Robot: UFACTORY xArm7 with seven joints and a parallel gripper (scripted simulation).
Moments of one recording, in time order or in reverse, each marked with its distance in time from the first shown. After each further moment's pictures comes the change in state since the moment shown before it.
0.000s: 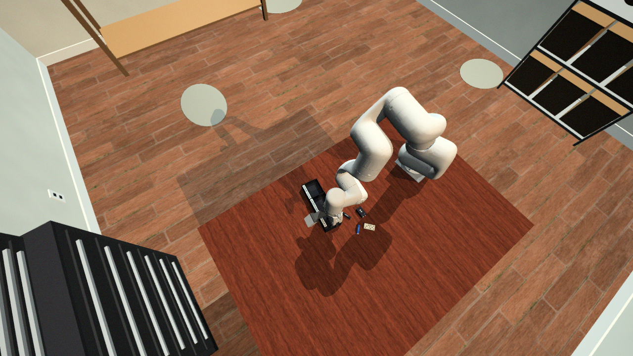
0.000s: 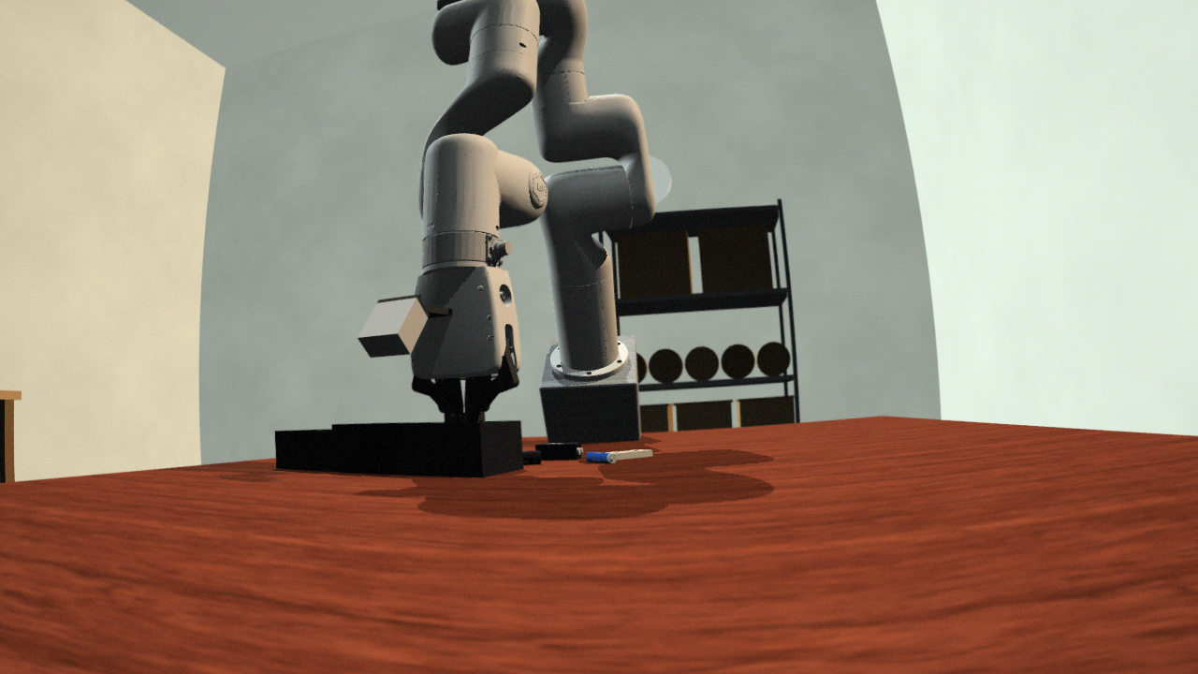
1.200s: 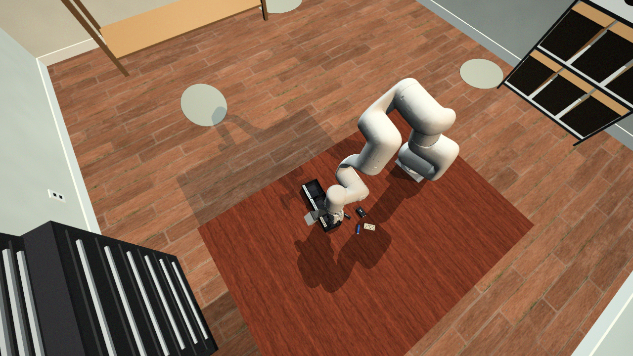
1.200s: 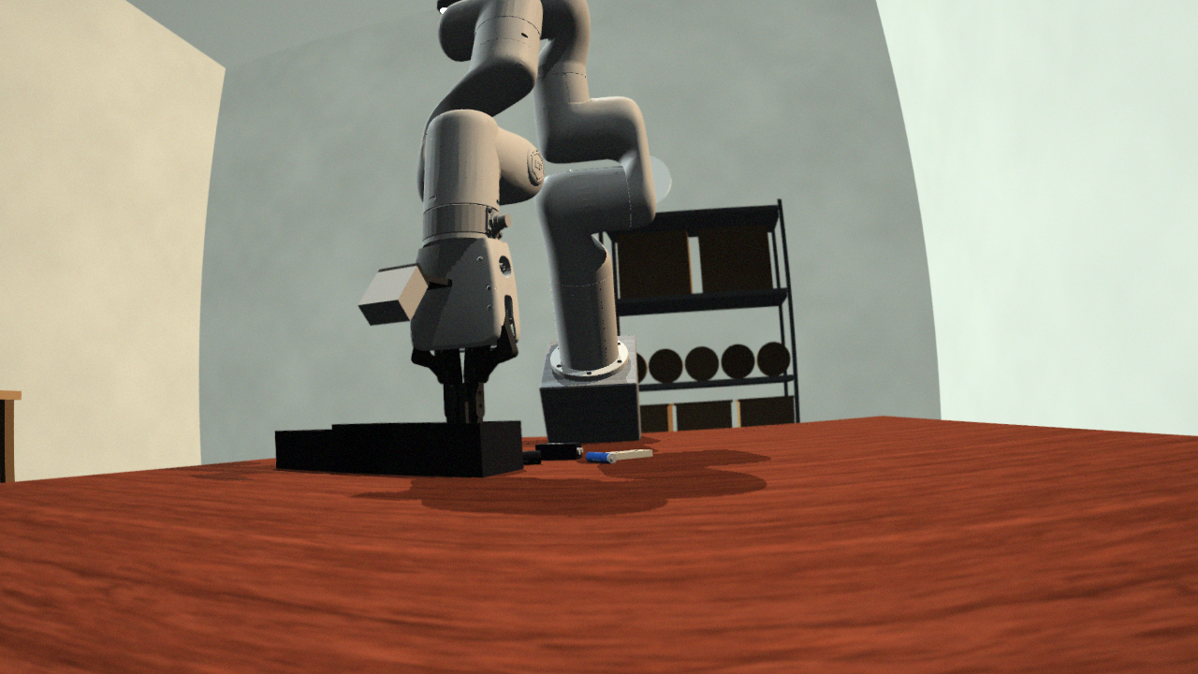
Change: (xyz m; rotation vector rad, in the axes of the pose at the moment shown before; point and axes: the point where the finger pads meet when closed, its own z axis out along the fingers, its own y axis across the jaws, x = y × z) arm 0.000 0.000 -0.027 0.000 -0.001 0.000
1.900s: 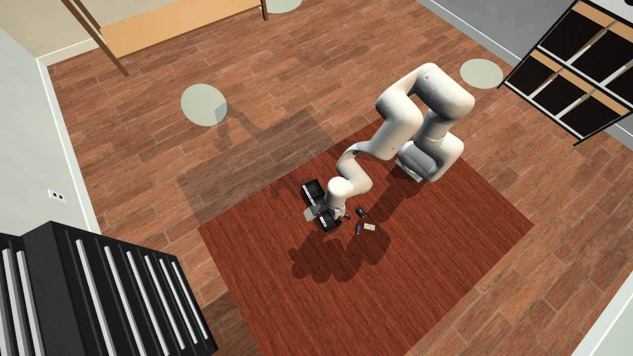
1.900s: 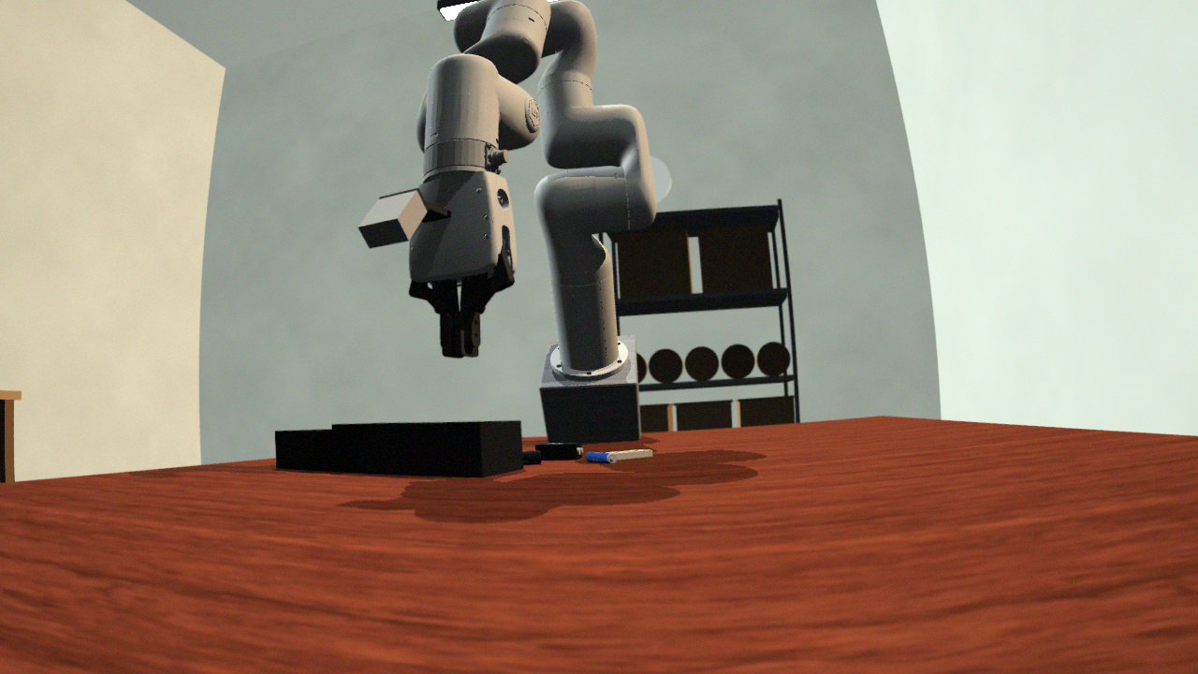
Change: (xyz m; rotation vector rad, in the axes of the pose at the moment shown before) arm 0.002 0.000 -0.065 0.000 0.005 0.000
